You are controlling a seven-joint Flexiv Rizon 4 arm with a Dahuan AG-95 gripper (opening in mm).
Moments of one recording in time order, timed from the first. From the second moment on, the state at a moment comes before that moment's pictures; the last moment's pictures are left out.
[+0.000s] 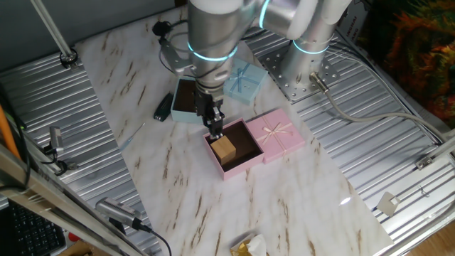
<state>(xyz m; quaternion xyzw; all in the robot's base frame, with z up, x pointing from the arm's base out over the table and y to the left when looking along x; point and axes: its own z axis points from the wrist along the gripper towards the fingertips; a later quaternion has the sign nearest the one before) 0.461 0.152 0.174 0.00 1.00 0.02 0.05</state>
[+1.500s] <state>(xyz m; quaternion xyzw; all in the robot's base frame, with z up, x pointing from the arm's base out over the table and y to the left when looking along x) 0.422 0.164 0.111 -0.01 1.00 0.02 0.05</state>
